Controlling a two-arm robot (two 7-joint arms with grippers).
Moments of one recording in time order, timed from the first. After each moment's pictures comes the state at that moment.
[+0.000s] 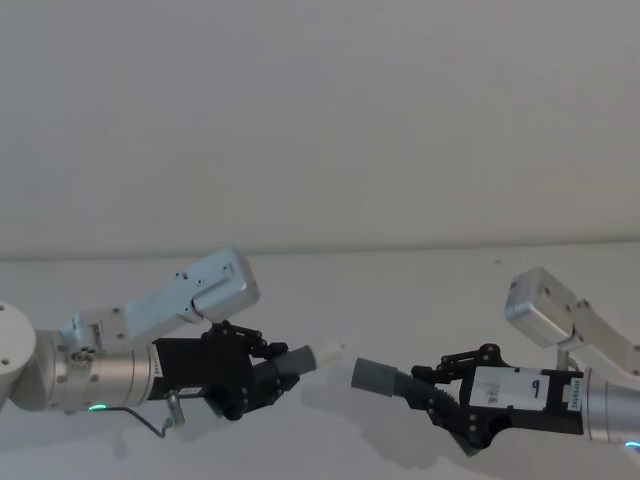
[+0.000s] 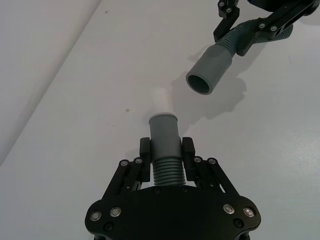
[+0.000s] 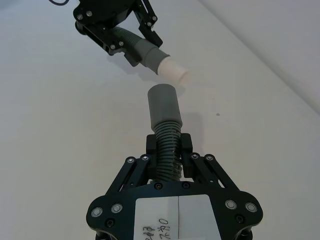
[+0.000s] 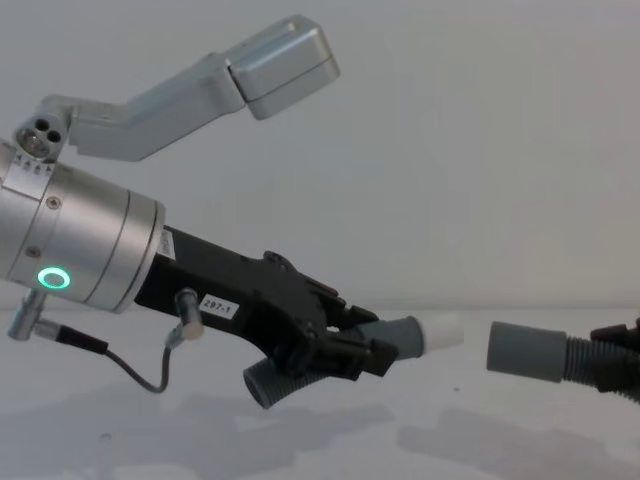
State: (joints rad) left arm -0.56 0.57 0.70 -1.65 -0.25 0.36 -0.76; right arm 0.13 0.78 -0.30 -1.81 0.35 0.29 0.79
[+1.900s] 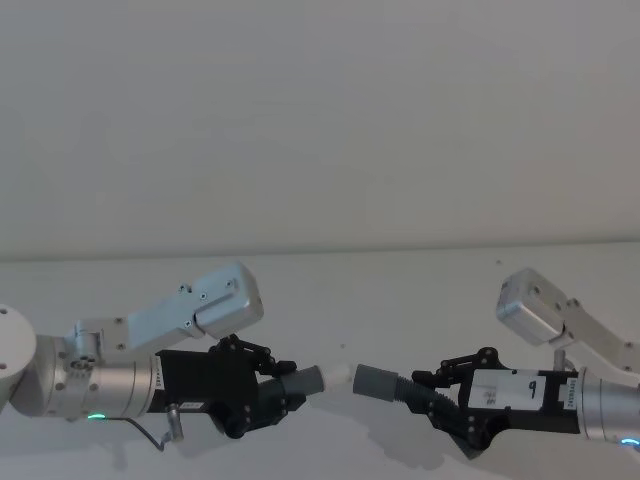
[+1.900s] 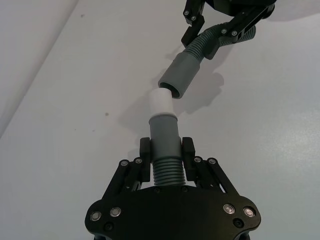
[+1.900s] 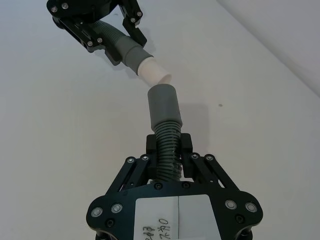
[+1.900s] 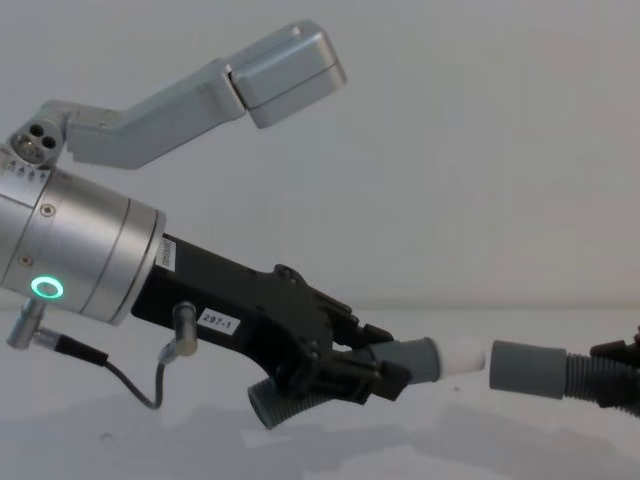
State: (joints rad) left arm -0.59 0.61 0.77 -1.65 -0.30 0.32 -0.79; right arm 0.18 0.82 -0.36 -1.79 0.38 0.32 0.77
